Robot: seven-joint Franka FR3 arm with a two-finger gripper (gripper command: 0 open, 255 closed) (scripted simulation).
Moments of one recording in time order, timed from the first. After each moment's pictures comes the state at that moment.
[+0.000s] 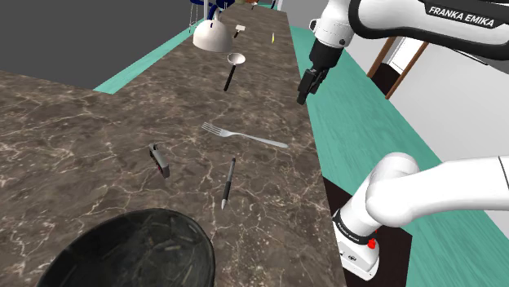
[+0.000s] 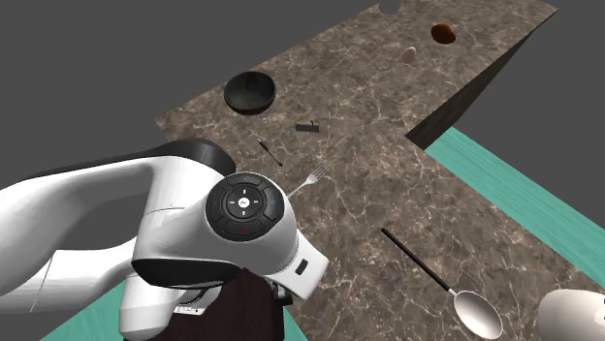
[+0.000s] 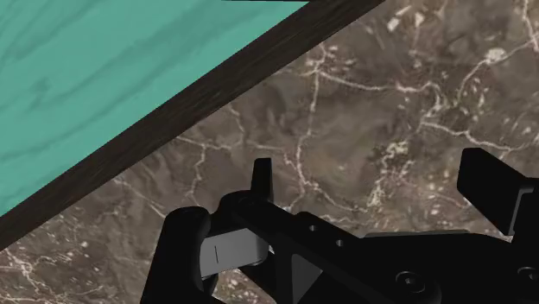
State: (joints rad) arm 0.01 -0.74 -0.03 -2.34 -0.06 1.63 -0.08
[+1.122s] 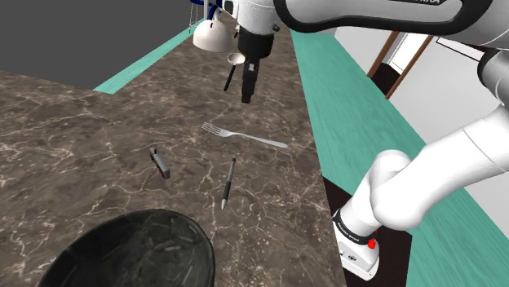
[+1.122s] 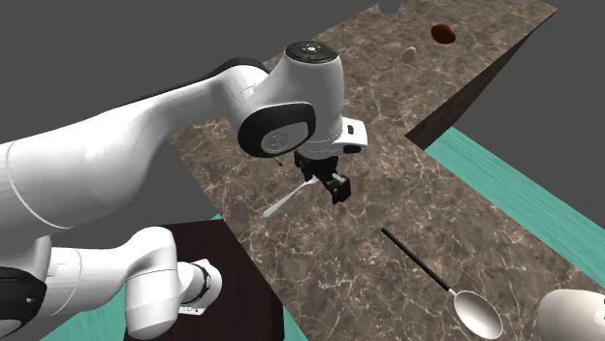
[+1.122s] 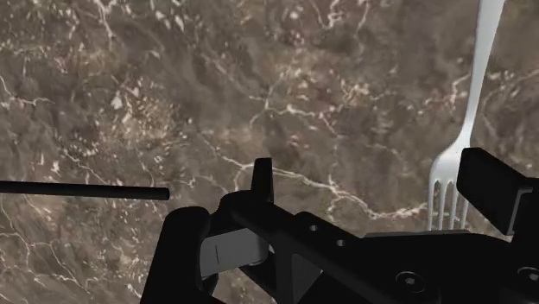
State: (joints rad) arm 0.20 -0.34 0.17 -2.00 -0.12 1.69 -0.27
